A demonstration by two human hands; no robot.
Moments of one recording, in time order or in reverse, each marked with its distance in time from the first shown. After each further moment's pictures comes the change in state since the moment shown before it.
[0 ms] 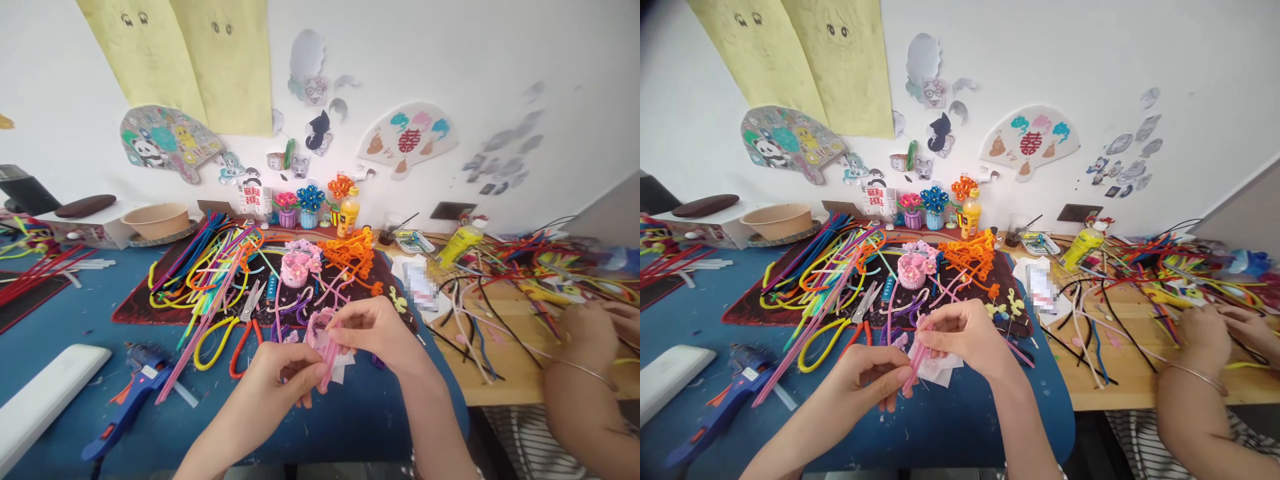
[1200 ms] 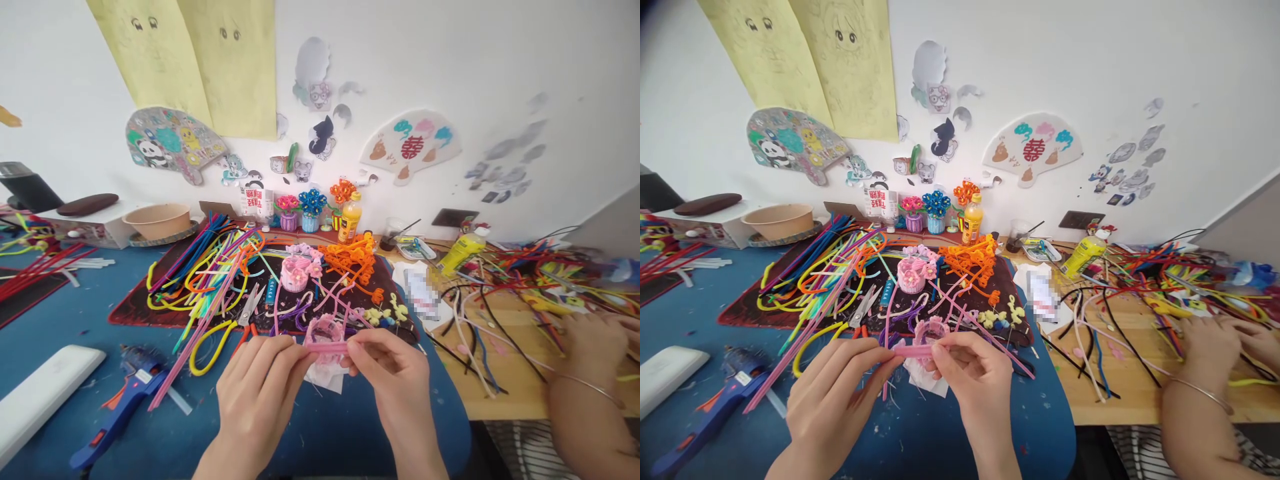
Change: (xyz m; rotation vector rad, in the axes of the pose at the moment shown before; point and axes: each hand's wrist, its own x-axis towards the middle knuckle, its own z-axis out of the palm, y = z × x) left_hand -0.001 -0.020 0.009 0.975 0.820 0.767; right_hand -0.033 0.033 0.022 0.106 0.458 -0.256
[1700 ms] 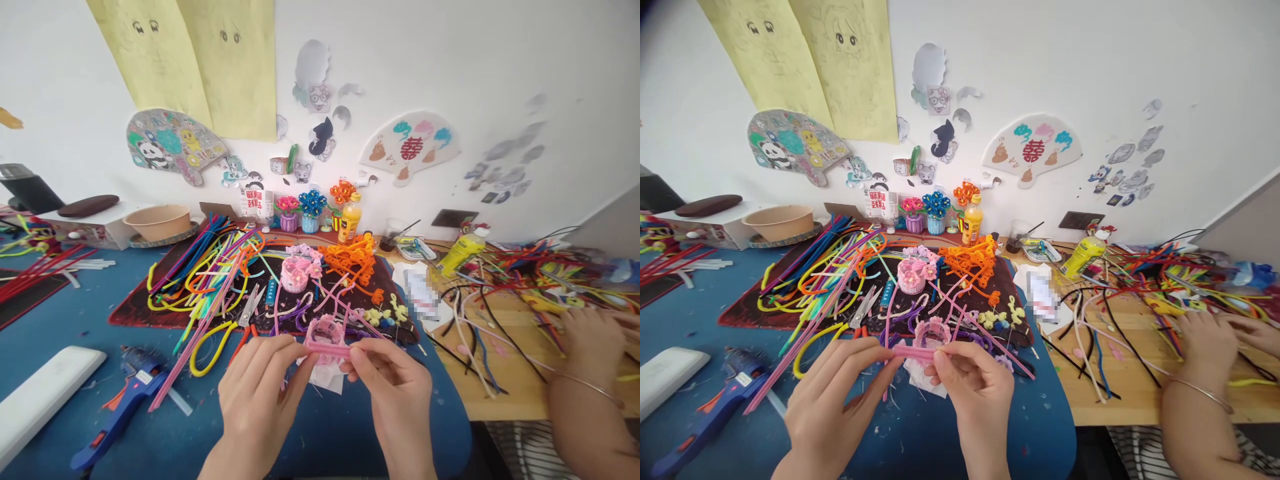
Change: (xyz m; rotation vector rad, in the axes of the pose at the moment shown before) left_hand 0.005 0.004 0.000 -0.054 0.084 -0.040; right_hand -0.012 0.014 -0.002 0.078 0.127 -0.014
